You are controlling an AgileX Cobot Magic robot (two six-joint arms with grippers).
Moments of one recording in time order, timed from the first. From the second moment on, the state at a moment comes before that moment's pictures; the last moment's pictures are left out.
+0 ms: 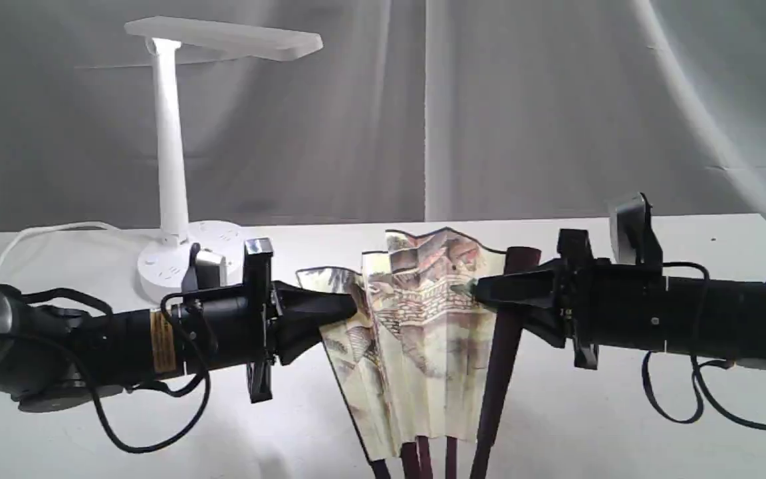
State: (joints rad) left arm -0.18 2.23 -1.12 1.17 -1.20 -2.09; right arm -0.02 2.08 -1.04 1.77 1.22 -1.27
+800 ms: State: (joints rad) left arm 0.16 2.22 -1.12 1.18 -1.20 -2.11; right arm -0.33 2.08 -1.02 1.77 1.23 -1.13
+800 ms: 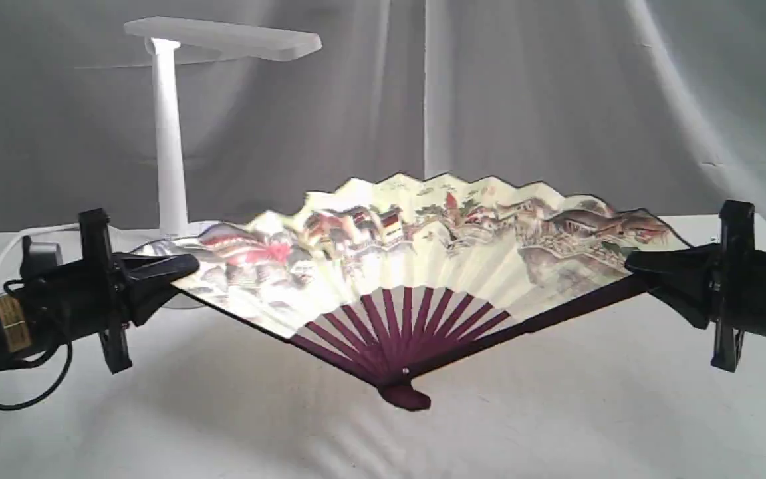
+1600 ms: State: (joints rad) left arm 0.35 2.12 -0.97 1.33 -1.28 -2.12; right arm -0.37 2.08 -1.02 1.71 1.30 -1.07
